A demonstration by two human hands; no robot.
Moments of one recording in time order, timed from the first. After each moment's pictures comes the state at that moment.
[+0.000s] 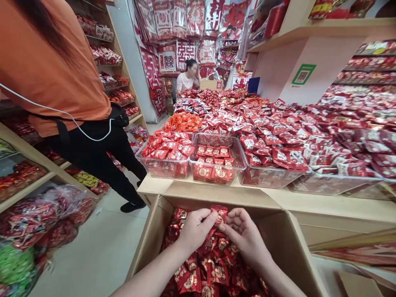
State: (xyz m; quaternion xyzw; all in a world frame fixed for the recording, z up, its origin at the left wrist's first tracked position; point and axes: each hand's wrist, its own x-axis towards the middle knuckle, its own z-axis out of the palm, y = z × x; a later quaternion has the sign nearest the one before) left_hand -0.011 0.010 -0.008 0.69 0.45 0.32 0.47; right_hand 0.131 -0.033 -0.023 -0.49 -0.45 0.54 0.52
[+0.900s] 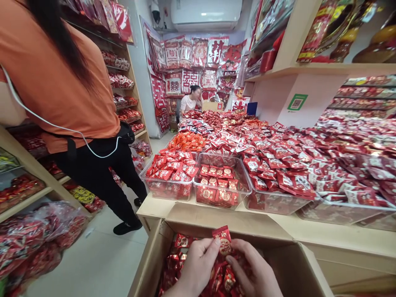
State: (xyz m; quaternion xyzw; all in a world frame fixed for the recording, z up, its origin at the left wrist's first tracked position) left_hand -0.013 0.008 0.001 0.60 0.46 0.36 0.54; right_hand 0.126 -0.032 -0.026 -0.57 -0.64 0.24 0.45
